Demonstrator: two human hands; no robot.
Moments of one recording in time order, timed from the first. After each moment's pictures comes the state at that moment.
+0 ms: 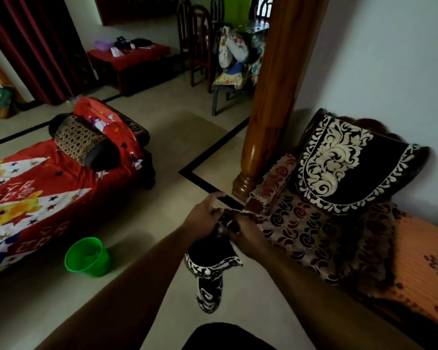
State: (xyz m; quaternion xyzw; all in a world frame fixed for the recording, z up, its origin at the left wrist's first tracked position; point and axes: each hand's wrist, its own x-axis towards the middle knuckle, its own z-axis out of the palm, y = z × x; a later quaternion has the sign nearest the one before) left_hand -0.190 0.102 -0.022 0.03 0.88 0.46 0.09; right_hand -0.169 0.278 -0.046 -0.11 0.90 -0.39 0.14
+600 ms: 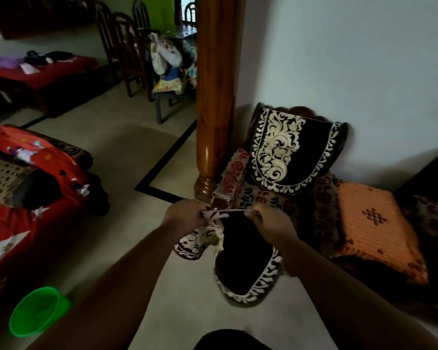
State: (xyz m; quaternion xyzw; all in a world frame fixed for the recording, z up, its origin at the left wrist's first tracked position) left_hand -0.229 0.133 -0.012 0.24 0.96 0.16 0.07; right_hand -0.148 0.393 -0.022 0.04 0.98 -0.18 -0.03
